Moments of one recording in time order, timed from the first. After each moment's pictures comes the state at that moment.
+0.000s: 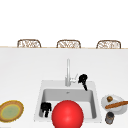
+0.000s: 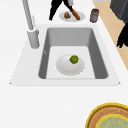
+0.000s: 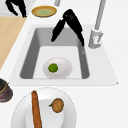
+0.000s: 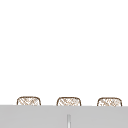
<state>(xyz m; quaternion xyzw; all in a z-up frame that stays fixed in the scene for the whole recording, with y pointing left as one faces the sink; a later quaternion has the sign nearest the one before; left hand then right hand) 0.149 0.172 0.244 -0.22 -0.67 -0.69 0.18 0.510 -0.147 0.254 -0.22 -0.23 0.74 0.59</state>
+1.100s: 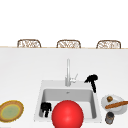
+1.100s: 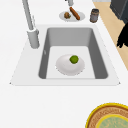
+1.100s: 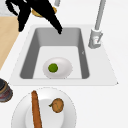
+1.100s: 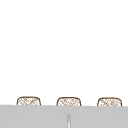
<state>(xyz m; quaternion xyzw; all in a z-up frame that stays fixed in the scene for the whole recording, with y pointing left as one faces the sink) 0.149 0.172 0.244 -0.22 -0.67 -0.69 0.18 0.393 -0.222 0.345 -0.19 -0.32 0.71 0.59</state>
